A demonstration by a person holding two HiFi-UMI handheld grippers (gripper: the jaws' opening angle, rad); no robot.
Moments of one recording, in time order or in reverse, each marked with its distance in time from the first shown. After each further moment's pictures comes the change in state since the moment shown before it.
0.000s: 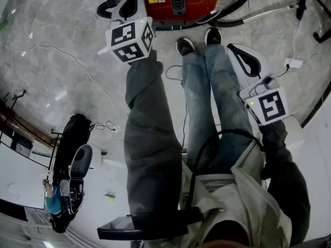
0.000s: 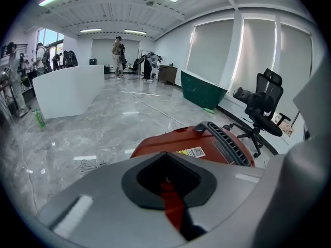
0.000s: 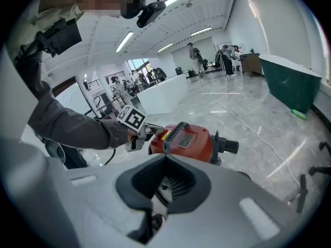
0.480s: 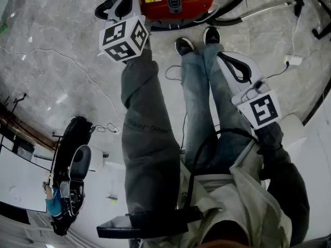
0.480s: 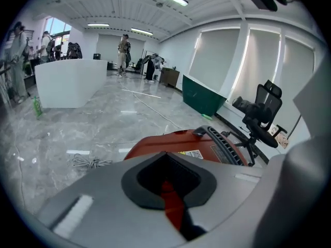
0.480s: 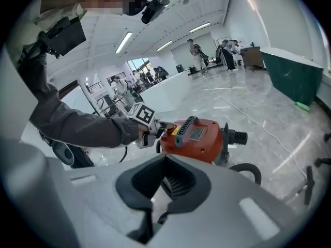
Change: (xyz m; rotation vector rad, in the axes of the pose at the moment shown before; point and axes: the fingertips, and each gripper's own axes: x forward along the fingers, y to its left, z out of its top) left arm -0.002 -0.007 -0.006 -0.074 -0.026 -0.053; right arm -0.008 0.035 -0.026 0.030 0.023 0.053
